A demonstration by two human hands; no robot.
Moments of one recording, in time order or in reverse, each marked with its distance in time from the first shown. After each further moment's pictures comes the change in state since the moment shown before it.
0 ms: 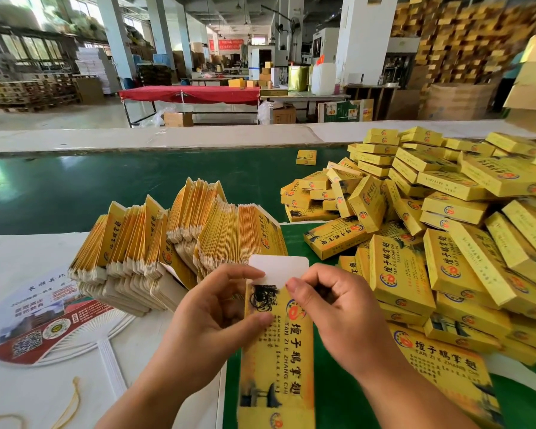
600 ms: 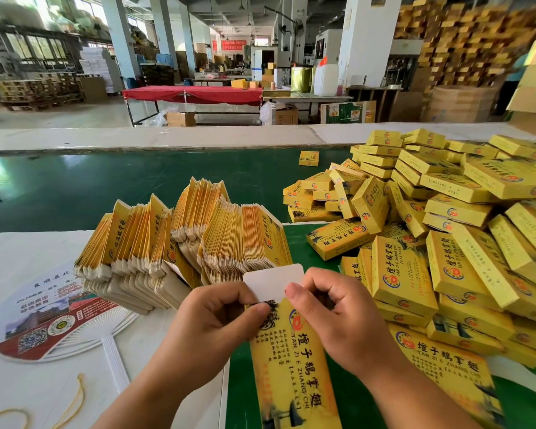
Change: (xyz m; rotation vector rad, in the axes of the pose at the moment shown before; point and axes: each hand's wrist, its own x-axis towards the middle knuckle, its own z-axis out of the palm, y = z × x) left_hand 0.000 0.006 -0.005 0.295 -0.024 0.051; right_hand 0.000 0.000 -0.001 0.002 -0.094 -0.055
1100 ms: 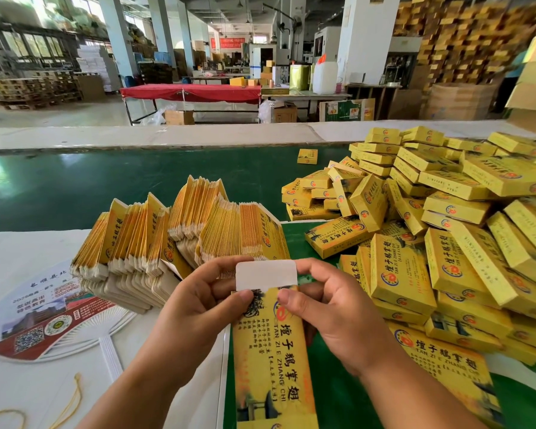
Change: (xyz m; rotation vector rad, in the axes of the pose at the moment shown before) left_hand 0.005 0.000 -0.004 -0.428 0.051 -0.113; right_hand 0.001 0.004 0.001 0.374 -0.096 0.285
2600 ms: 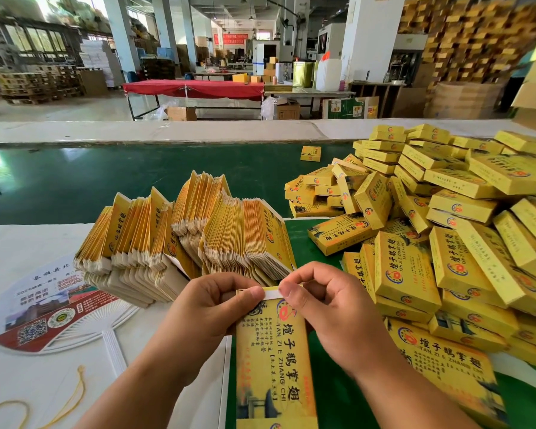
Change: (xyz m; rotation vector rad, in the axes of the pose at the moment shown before) left_hand 0.001 -0.006 -0.003 0.176 0.007 -0.163; right_hand 0.000 0.010 0.005 -0.206 0.117 -0.114
